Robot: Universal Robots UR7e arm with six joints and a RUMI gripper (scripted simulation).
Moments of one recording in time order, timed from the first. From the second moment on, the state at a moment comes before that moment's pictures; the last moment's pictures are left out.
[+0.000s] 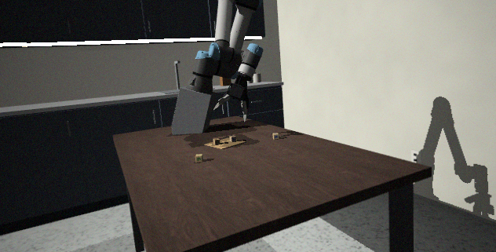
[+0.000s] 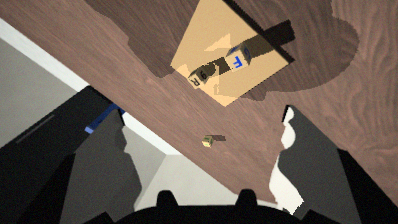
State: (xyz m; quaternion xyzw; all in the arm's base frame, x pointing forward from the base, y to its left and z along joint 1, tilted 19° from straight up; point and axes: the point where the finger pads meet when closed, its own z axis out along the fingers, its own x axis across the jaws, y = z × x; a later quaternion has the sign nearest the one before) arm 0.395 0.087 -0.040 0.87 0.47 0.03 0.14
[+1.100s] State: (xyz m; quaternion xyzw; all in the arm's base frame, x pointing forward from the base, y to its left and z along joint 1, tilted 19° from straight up) arm 0.405 0.084 -0.043 0.98 0.14 0.08 0.12
